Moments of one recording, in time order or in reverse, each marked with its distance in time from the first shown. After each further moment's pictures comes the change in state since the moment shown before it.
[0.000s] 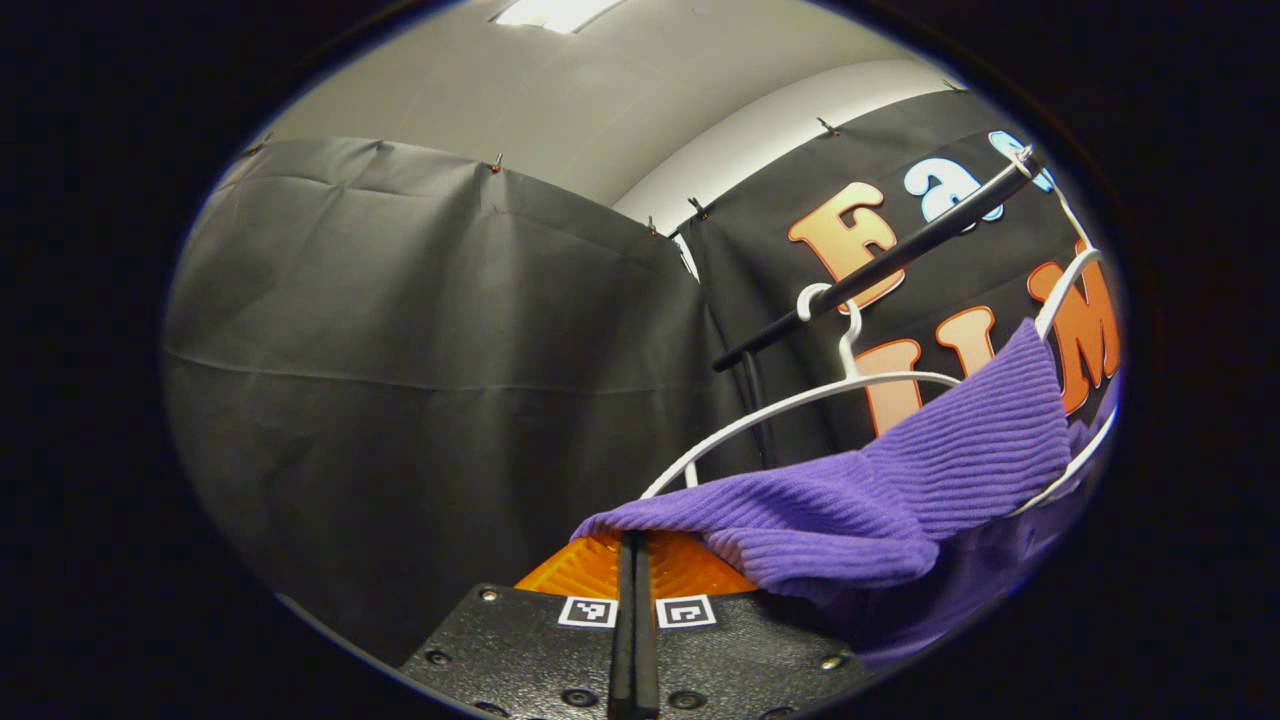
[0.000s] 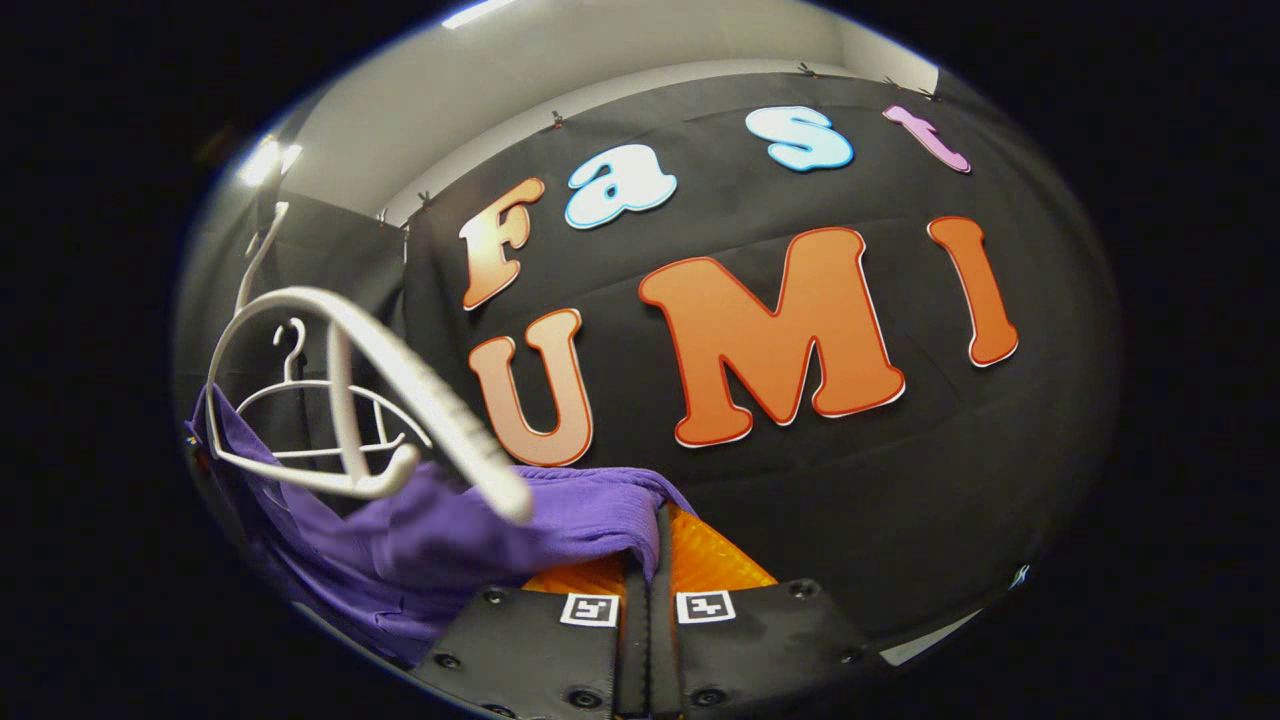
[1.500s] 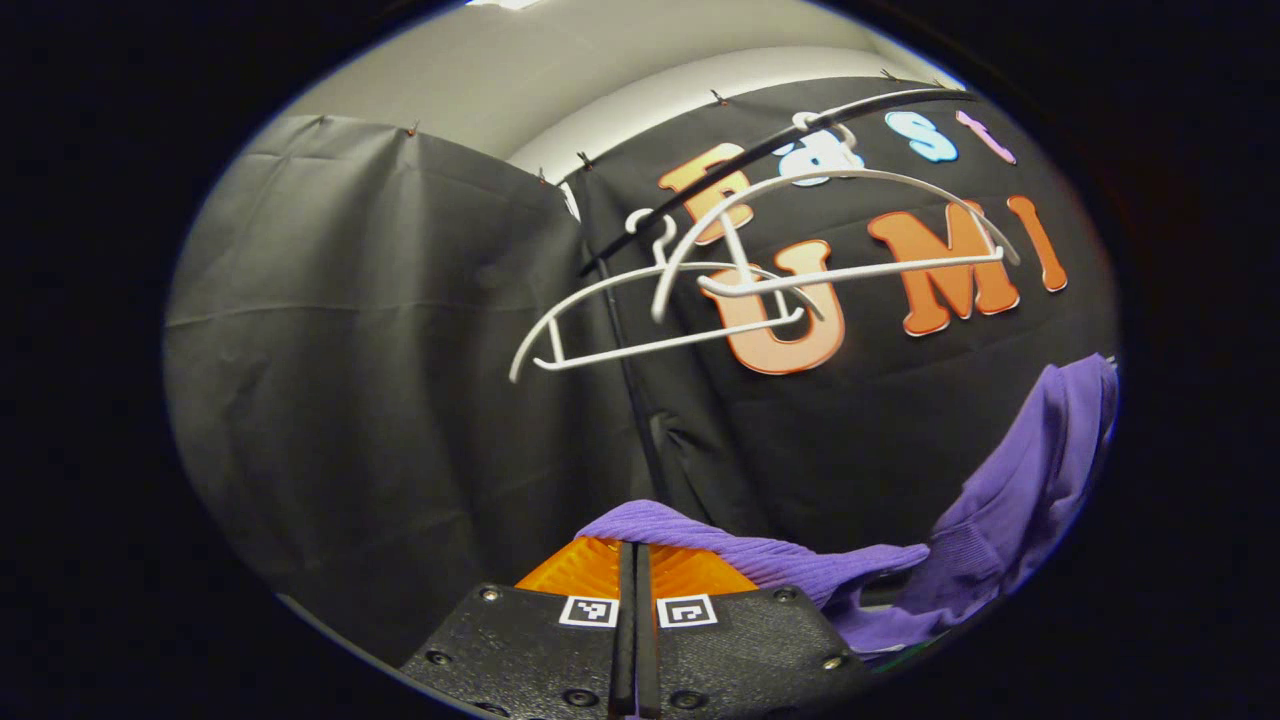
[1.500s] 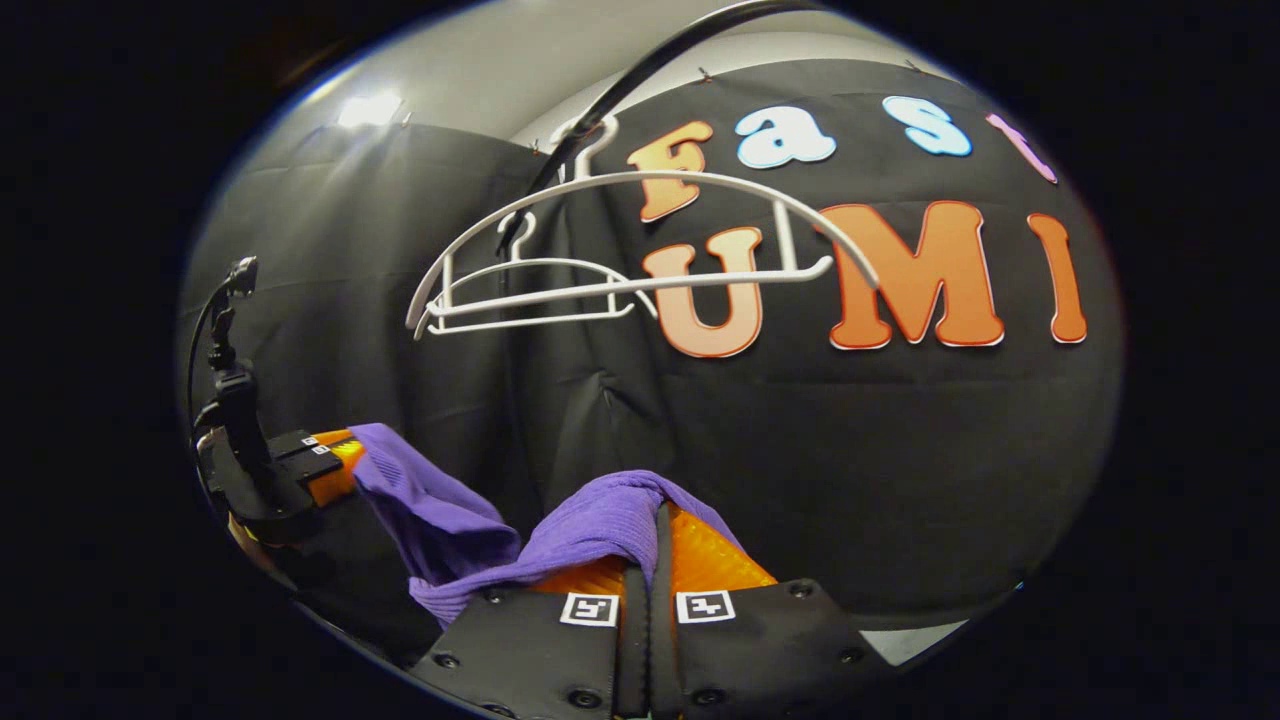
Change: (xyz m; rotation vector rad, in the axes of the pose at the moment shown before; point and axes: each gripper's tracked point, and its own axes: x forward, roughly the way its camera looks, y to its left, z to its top) left arm -0.157 -0.095 -0.092 -0.002 0.221 -0.433; right arm -0.170 0.158 -0.092 -0.088 0.258 0.353
